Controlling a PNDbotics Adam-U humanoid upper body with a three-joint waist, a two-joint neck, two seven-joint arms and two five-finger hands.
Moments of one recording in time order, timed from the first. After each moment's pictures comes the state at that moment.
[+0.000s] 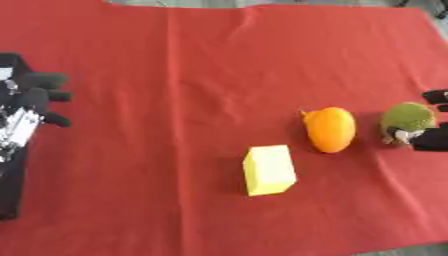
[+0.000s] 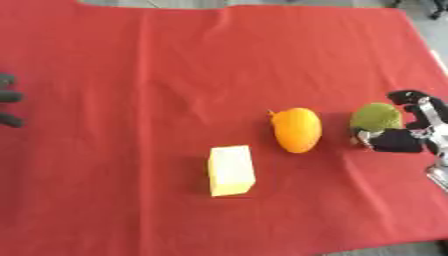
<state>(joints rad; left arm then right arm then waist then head) -0.42 0.52 -0.27 -1.98 0.23 0.14 0.01 0.04 -0.97 -0.04 -1.99 -0.32 0.64 -0.47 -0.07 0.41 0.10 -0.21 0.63</state>
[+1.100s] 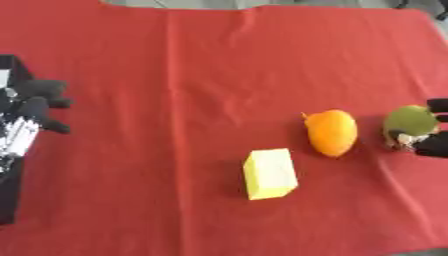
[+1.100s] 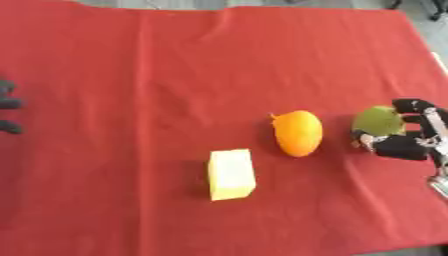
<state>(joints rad) -0.42 0.52 -0.28 -1.98 0.21 0.13 0.01 0.09 -0.95 -0.08 -1.96 -0.42 0.56 -0.55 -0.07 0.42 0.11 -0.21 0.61</state>
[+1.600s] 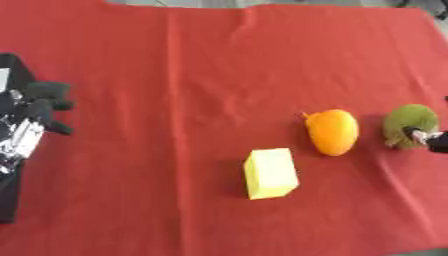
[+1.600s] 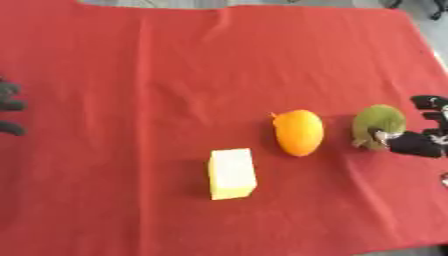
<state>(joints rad) -0.41 0.52 -0.28 -1.98 0.20 0.13 0.01 0.09 -0.95 -0.11 -1.95 -0.38 0.56 -0.55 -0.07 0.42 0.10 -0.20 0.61</state>
